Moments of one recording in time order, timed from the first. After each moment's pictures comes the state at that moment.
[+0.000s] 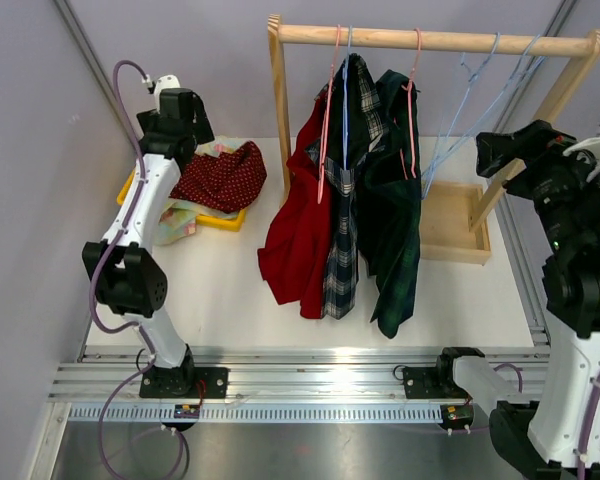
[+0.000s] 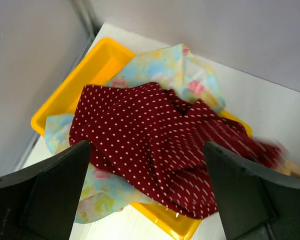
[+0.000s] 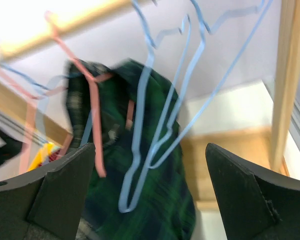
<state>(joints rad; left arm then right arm) -0.15 1.74 1.79 -0.53 -0.47 -0.24 -0.01 0.99 1.76 -0.78 -0.02 0.40</state>
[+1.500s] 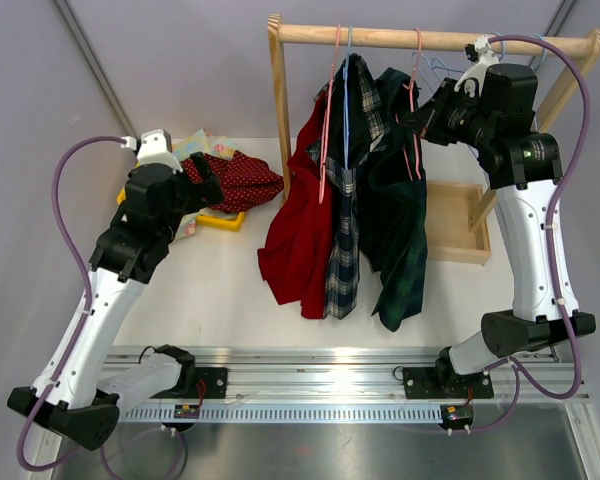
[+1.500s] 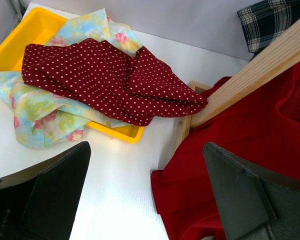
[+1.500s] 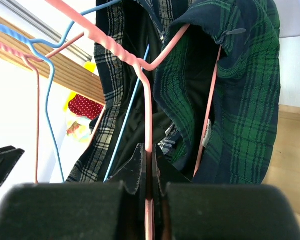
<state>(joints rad) -0.35 1.02 1.29 -0.61 -0.32 -0.39 0.16 1.52 2.06 -0.85 -0.30 0.43</state>
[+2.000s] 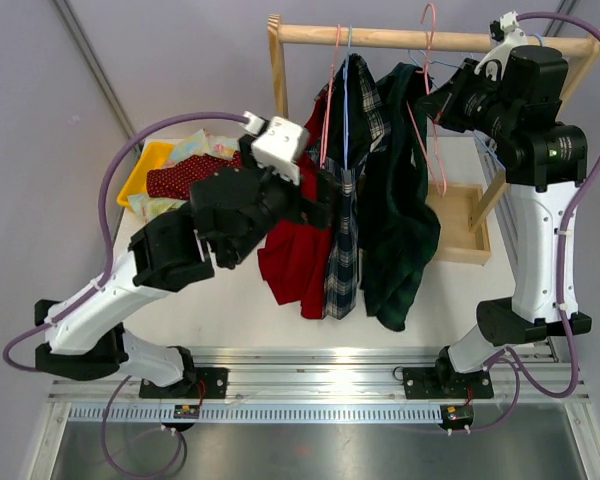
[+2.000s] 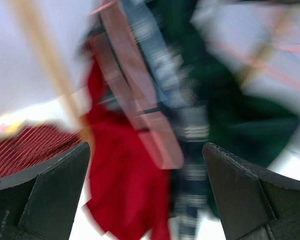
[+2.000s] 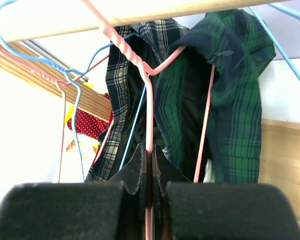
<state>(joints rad) -1.17 1.33 1.88 -0.69 -0.62 -0.14 0.16 1.60 2.35 -1.01 -0.22 0.42</state>
